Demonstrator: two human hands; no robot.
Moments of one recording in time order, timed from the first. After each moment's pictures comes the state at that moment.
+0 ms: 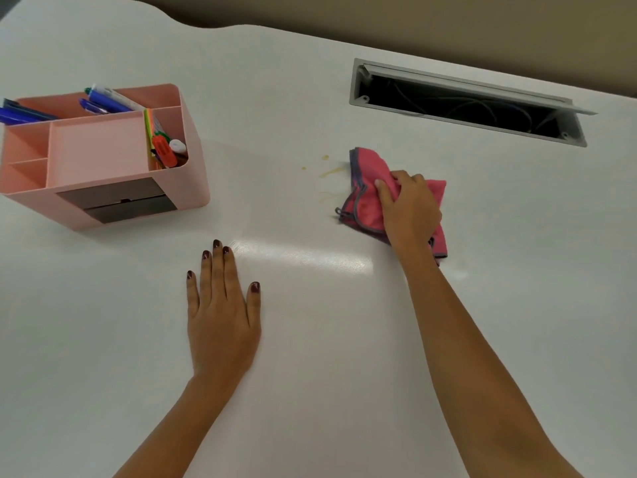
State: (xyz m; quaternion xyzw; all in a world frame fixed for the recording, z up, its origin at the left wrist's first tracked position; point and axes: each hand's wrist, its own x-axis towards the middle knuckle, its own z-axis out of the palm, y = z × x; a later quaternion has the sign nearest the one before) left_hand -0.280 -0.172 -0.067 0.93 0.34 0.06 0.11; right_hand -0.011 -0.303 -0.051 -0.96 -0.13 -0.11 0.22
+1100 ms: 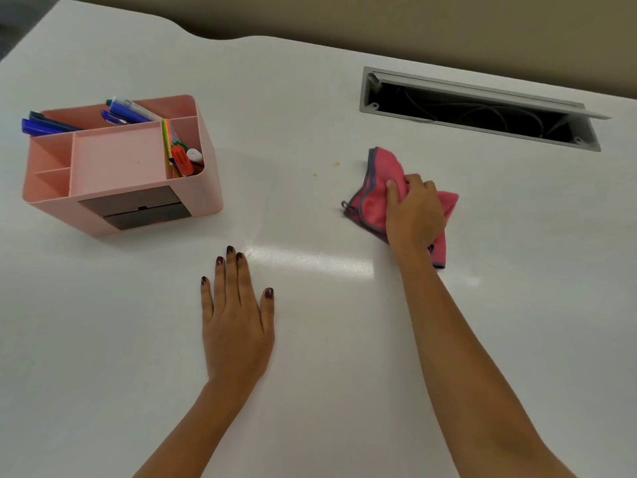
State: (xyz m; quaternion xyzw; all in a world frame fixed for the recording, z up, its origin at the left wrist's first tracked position) left_hand -0.279 -0.171 -0.067 0.93 0.34 0.07 0.11; right_hand -0.018 -0.285 -0.047 -0.97 -0.05 -0.12 0.22
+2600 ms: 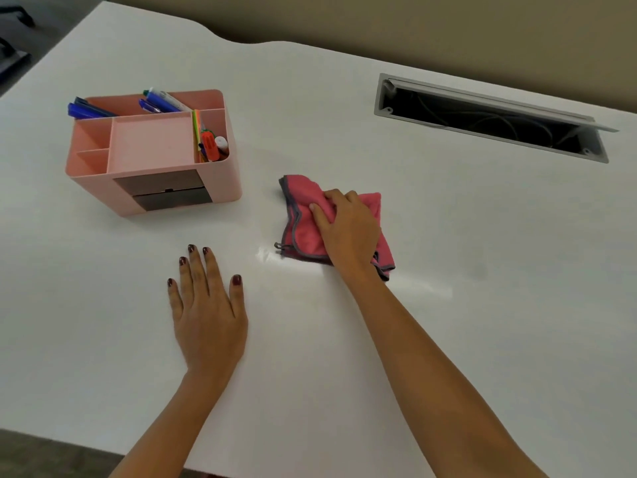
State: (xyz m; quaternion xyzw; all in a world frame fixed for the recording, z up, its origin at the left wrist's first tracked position) left_hand -0.314 -0.150 -0.065 0.89 0.44 0.06 0.10; right_hand -0.106 -0.226 -0.047 -0.93 -0.25 -0.03 0.27
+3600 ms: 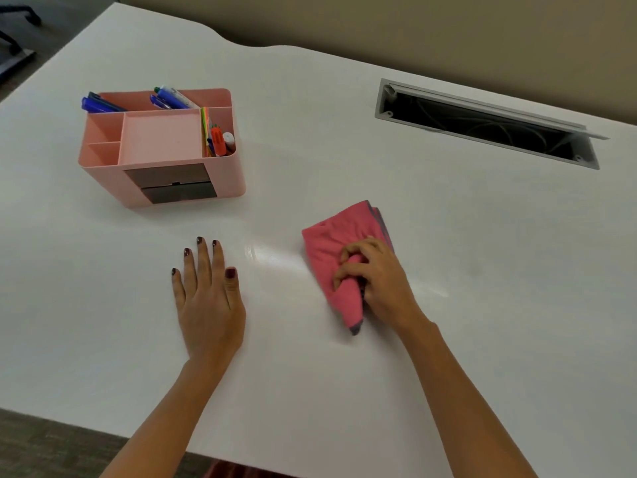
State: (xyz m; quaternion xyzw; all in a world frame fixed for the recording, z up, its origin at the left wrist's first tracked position) left_hand -0.319 -0.150 -0.065 0.88 0.43 0.12 0.16; right_hand -0.137 -0.322 -0.038 -0.84 -0.47 0.06 0.27
